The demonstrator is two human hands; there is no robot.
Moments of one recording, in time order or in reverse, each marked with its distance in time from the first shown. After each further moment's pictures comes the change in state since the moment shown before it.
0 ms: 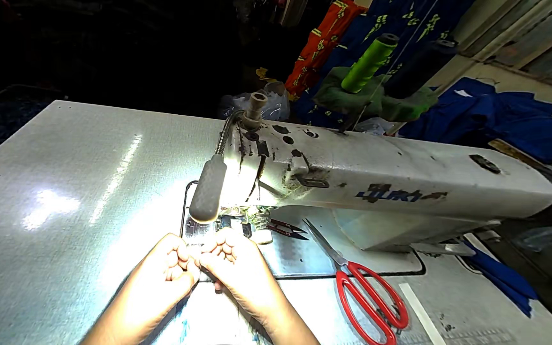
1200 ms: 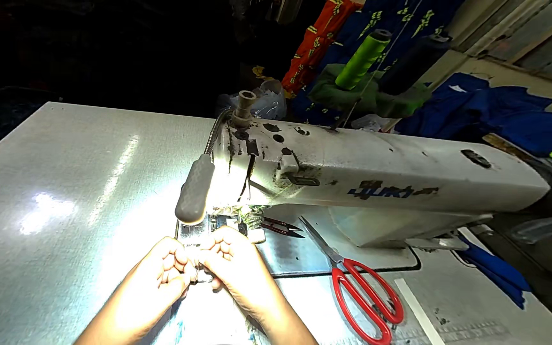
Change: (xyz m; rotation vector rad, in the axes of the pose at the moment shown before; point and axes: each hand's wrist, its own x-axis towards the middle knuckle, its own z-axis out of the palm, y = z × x) left_hand -0.002 0.001 -0.005 0.060 -0.084 0.024; right_hand 0.000 -0.006 -0.001 0.063 0.037 0.128
